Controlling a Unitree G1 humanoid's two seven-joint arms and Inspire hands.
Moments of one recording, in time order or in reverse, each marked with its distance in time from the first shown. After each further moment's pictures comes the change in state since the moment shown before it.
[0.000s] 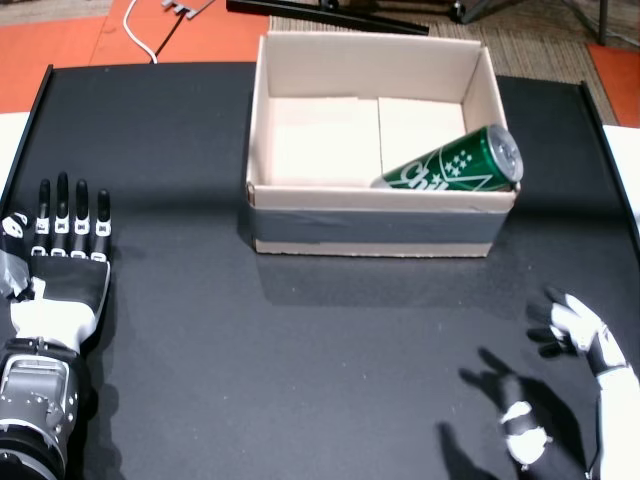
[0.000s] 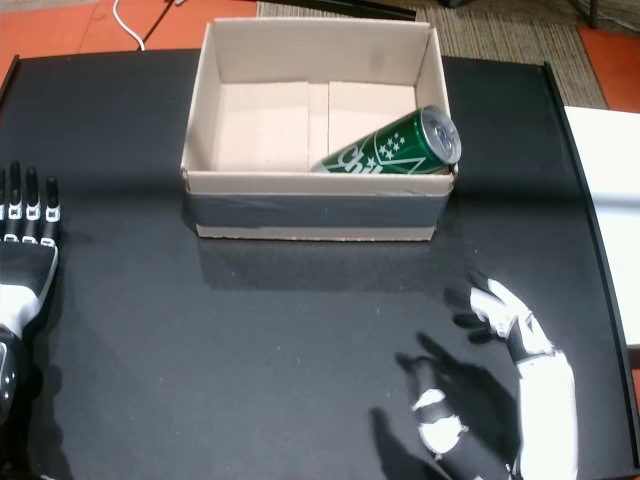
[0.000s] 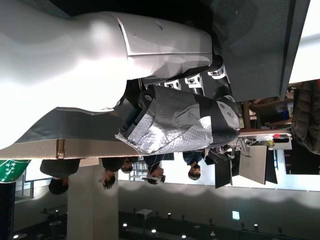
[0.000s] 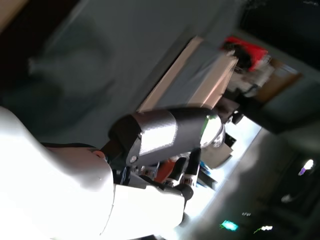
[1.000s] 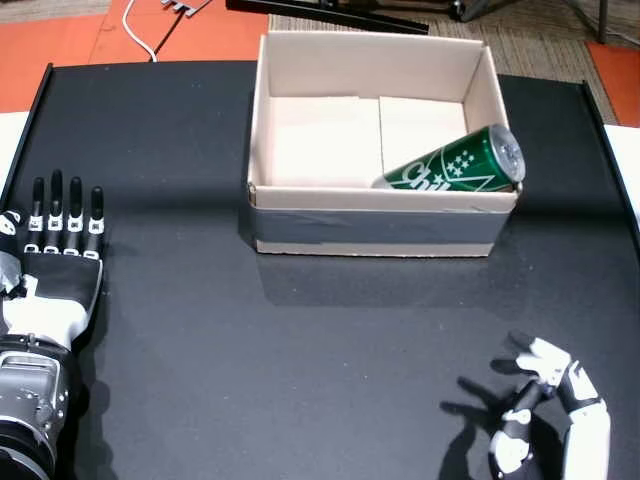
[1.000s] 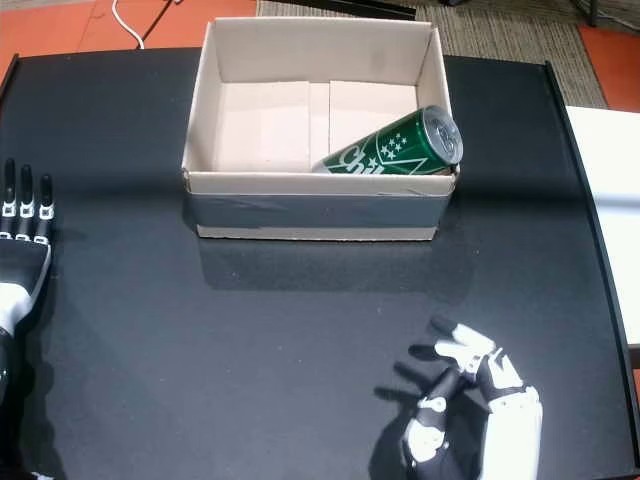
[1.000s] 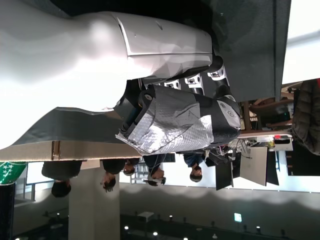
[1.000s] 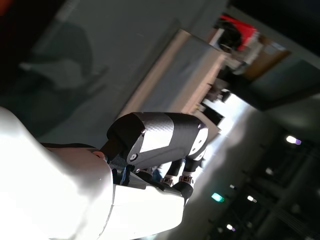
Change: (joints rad) left arm -0.003 0.030 -0.003 0.008 0.020 0.012 -0.002; right arm -0.170 0.056 0.073 0.099 -0.424 0.207 -0.567
